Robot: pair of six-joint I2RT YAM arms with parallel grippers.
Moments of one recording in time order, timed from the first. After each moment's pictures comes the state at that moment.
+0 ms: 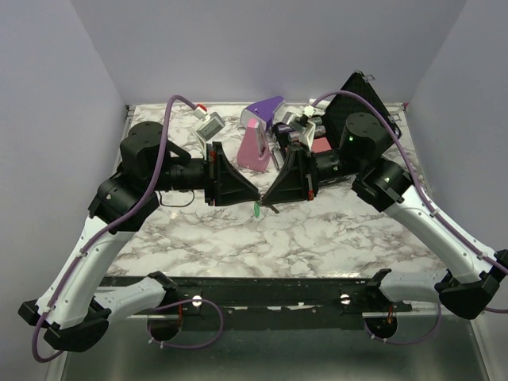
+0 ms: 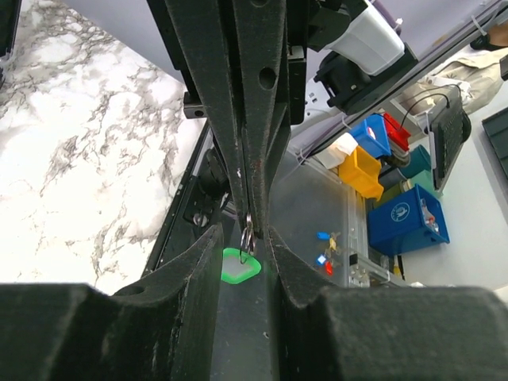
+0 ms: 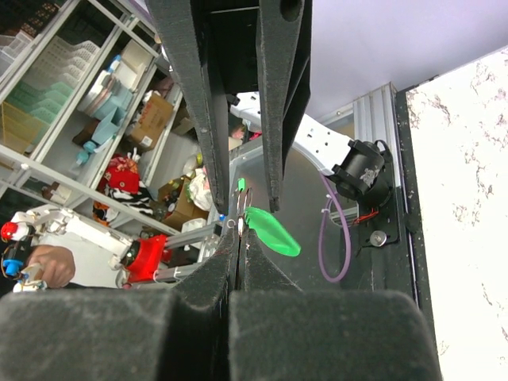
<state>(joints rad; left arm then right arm) -0.62 1.02 1.48 -0.59 0.87 -0.53 0.76 1.23 1.40 -0.20 -1.05 0.66</state>
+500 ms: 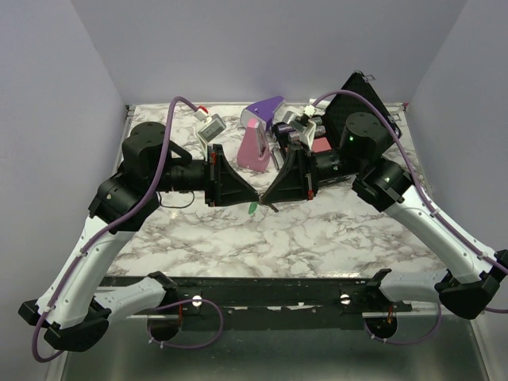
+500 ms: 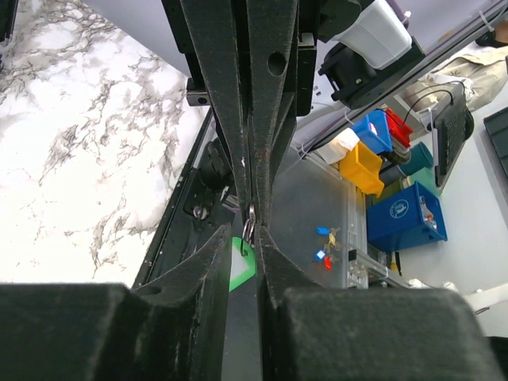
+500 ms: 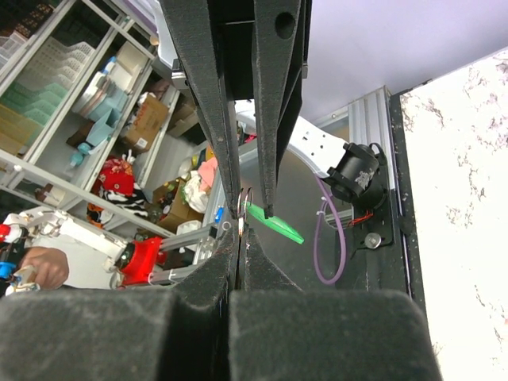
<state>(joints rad) -0.62 1.03 1.48 -0.63 0.86 -0.51 0.76 1.23 1.41 -0.20 -1.03 0.65</state>
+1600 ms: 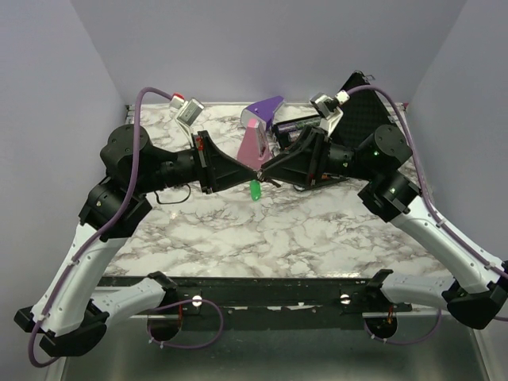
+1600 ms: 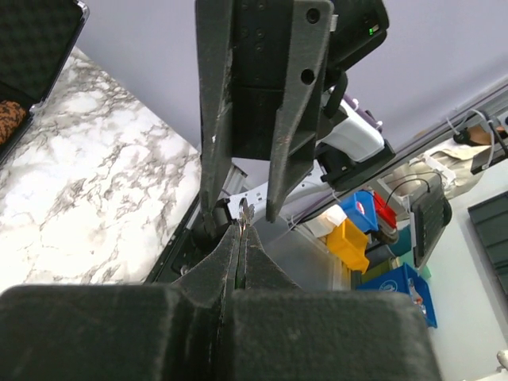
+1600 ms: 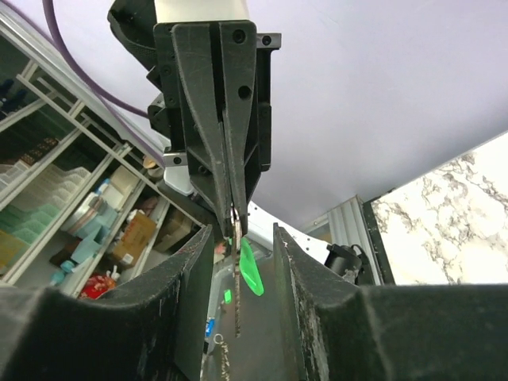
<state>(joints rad) -0.62 0.99 1.50 -0.50 0.69 -0.73 0.76 1.14 1.29 0.13 -0.71 0.86</state>
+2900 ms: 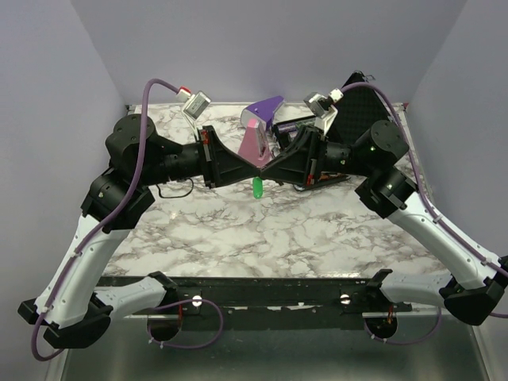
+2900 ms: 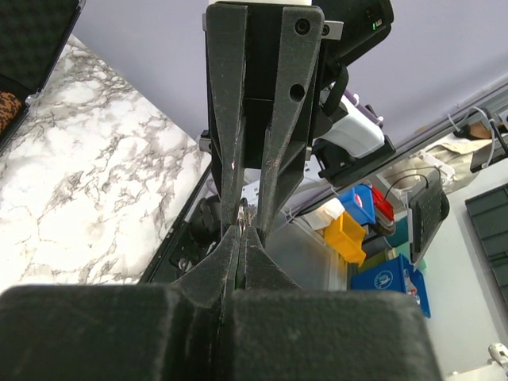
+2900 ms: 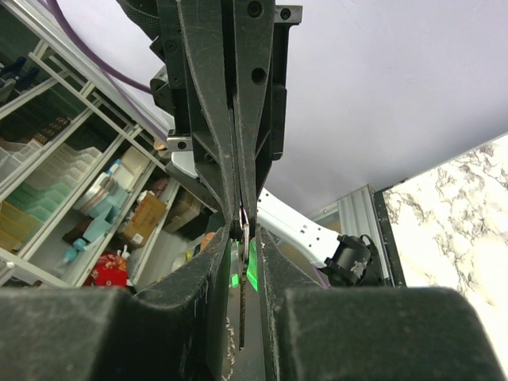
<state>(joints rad) -0.62 1.05 1.57 -0.53 0.69 -0.72 0.76 1.18 1.32 0.15 -0.80 0.89</state>
